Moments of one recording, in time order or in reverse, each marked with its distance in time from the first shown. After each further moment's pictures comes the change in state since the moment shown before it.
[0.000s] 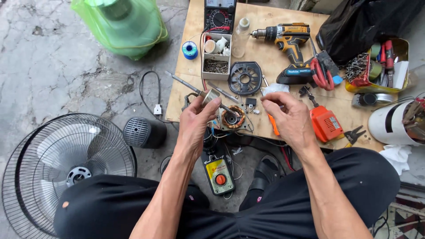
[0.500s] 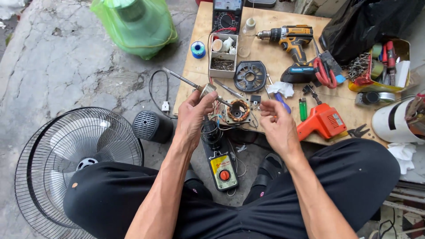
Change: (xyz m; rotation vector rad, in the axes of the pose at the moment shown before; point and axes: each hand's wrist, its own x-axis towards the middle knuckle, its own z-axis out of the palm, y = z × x) left_hand -0.013 -0.002 -0.022 0.006 0.001 0.066; right_hand -0.045 0.024 0.023 -0.019 -0.019 -0.009
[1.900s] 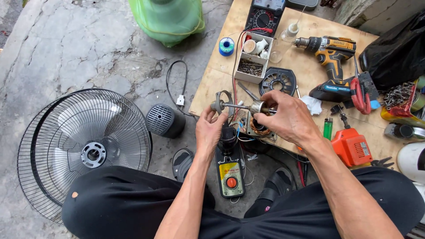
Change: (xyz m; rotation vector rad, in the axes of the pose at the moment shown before) left_hand 0.034 -0.060 -0.036 0.047 0.271 -0.066; right_hand 0.078 -0.059 0.040 -0.457 -0.410 -0.042
